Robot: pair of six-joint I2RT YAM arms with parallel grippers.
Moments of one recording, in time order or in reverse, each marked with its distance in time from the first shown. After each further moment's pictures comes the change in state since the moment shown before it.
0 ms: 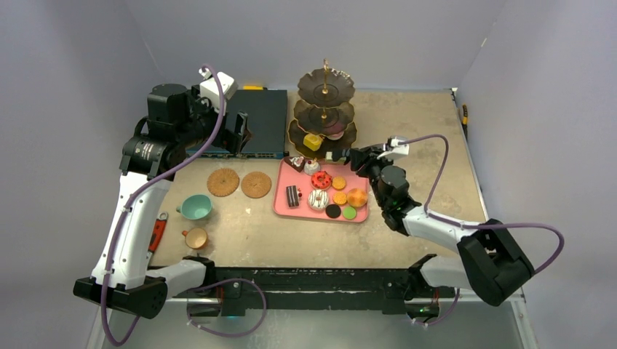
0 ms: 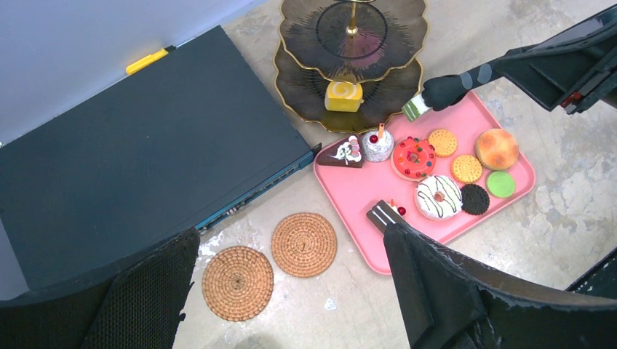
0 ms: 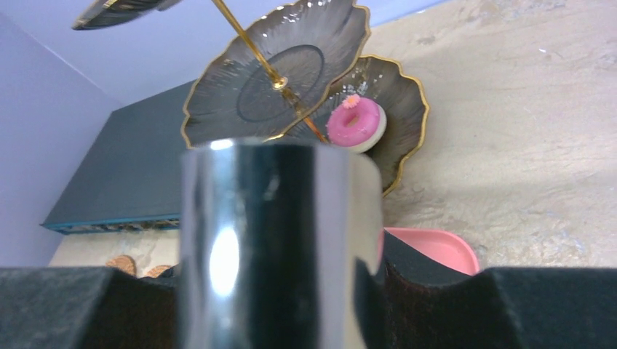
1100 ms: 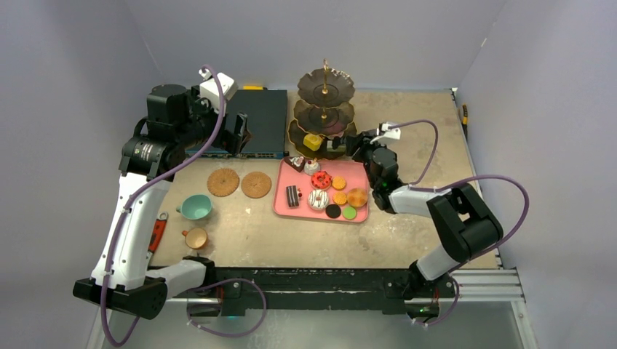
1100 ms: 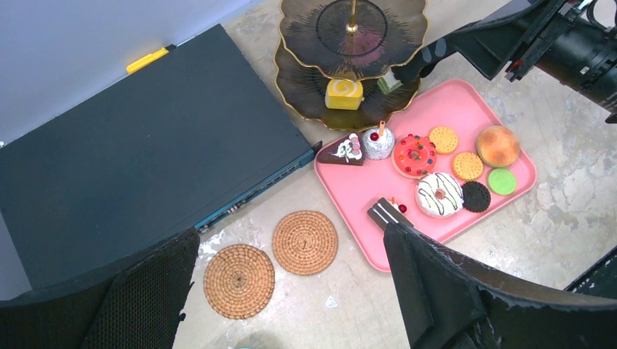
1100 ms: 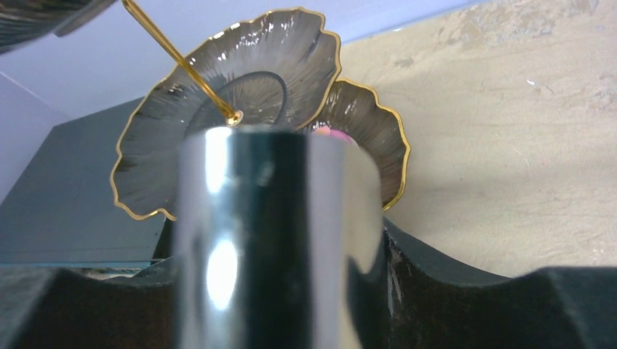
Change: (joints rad) left arm 0.000 -0.004 0.000 -0.008 0.000 0.008; right arm -0.097 0.330 0.166 0.124 -0.040 -0.056
